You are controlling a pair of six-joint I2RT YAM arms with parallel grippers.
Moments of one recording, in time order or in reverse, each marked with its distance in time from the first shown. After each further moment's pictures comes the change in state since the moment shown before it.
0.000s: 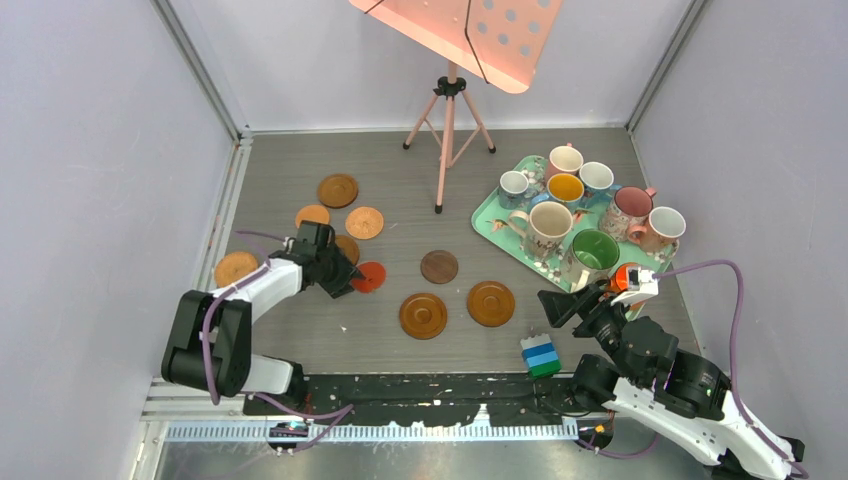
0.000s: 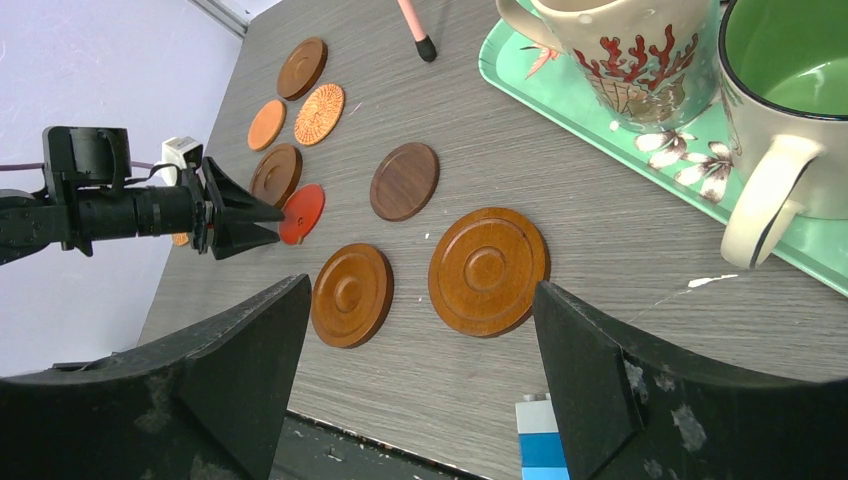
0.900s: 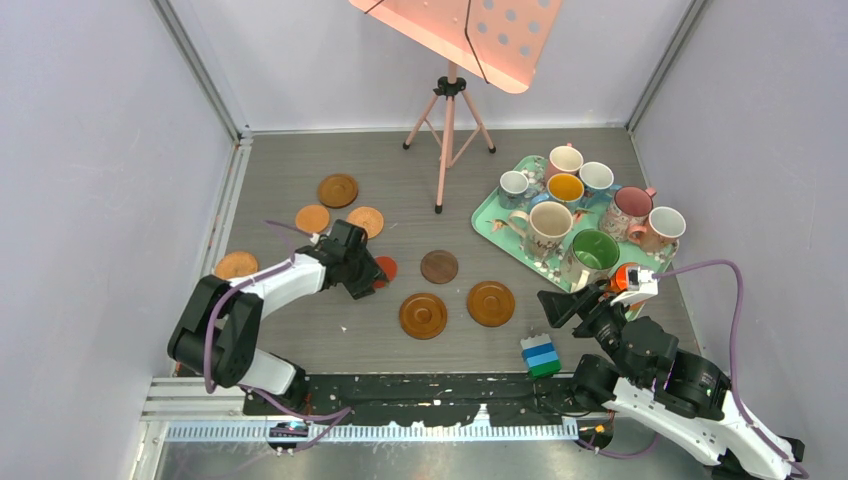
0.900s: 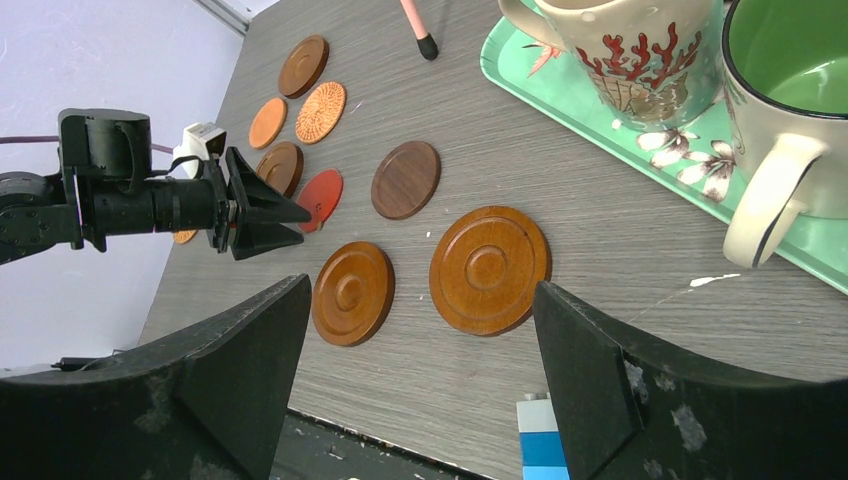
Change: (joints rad) left arm -0.216 0.076 0.073 0.014 -0.082 -0.107; right arm 0.000 0.000 0.000 0.000 -0.003 0.000
